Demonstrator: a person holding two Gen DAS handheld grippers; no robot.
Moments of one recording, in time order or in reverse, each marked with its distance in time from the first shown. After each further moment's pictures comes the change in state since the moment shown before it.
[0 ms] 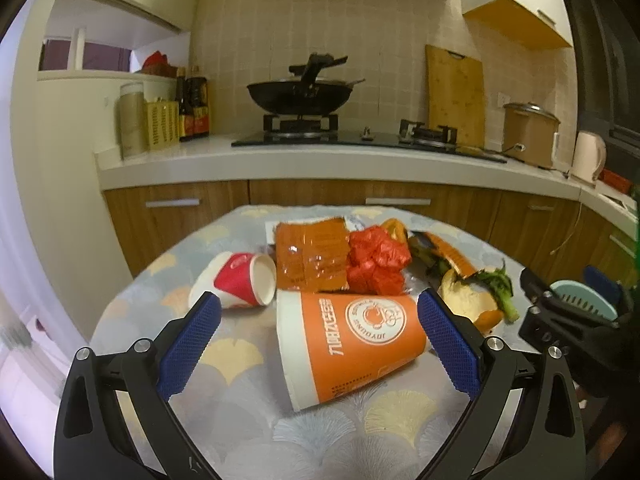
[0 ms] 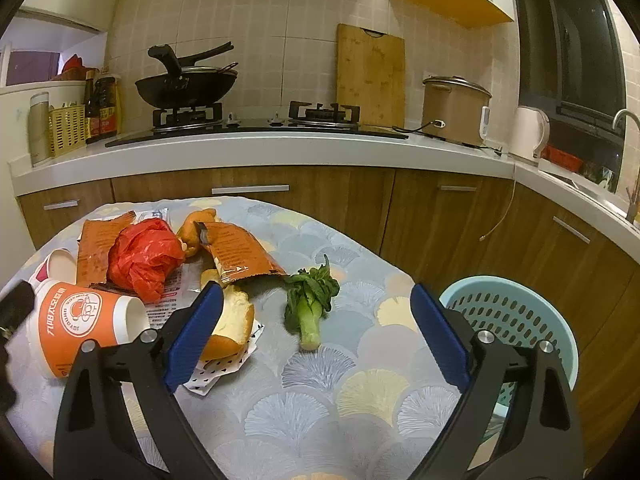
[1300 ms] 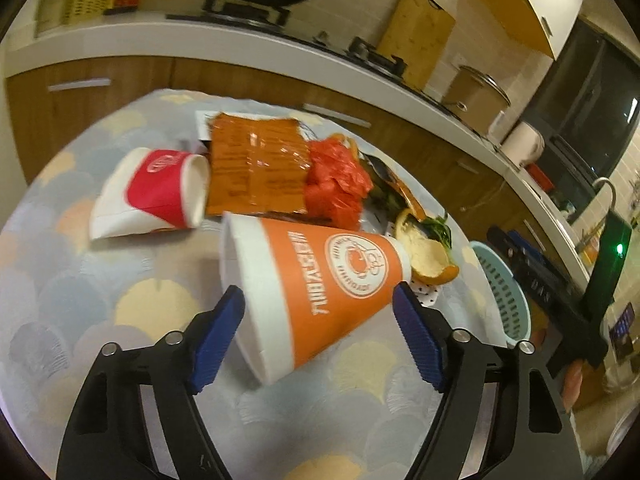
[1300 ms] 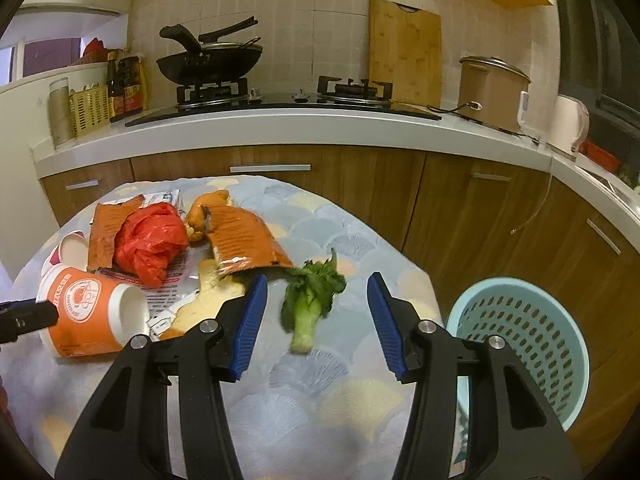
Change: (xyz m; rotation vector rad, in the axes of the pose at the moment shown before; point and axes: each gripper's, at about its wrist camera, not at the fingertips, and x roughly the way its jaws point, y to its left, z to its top) left arm 0.081 0.039 -0.009 -0.157 0.402 -0.442; right arm 0.030 -0.027 0.023 -0.057 0.115 0.142
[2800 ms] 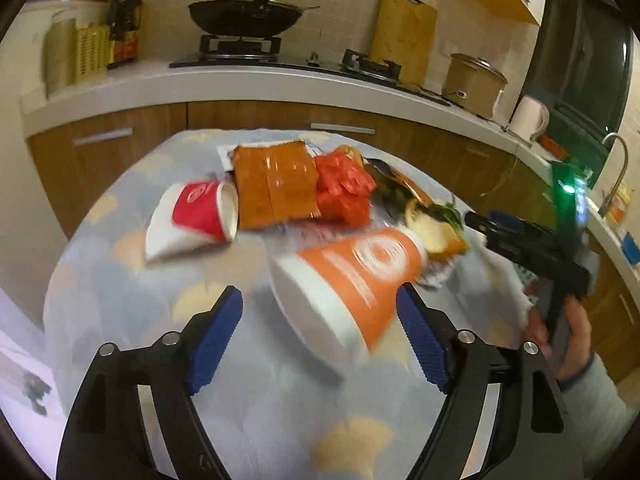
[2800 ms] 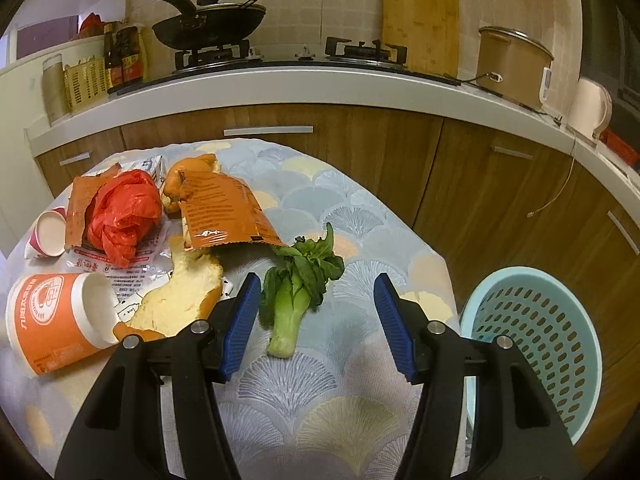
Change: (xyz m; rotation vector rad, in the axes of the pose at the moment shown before) left arm -0.035 -0.015 -0.013 0.163 -0.054 0.141; right arm 0.044 -0.004 -0.009 -0.025 0.114 0.034
